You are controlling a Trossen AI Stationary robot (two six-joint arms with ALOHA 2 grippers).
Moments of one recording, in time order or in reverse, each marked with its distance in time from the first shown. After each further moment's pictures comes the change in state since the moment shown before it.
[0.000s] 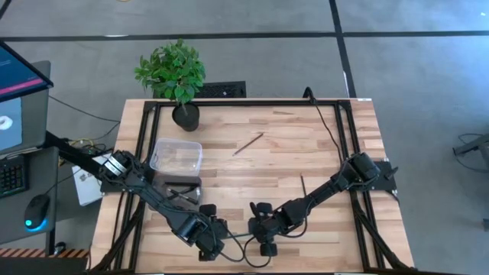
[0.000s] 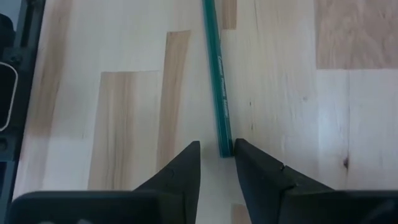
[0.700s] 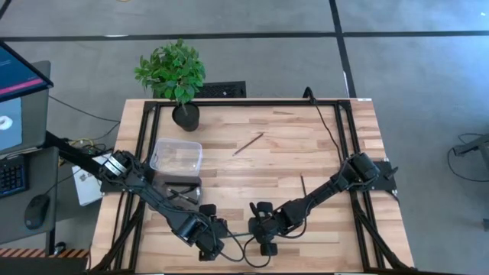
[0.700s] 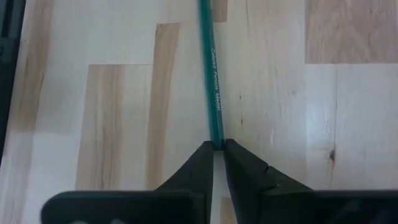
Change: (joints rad) left arm 0.000 0.000 0.000 0.000 -0.001 -0.008; right arm 0.000 0.003 0.022 -0.043 0.025 -0.011
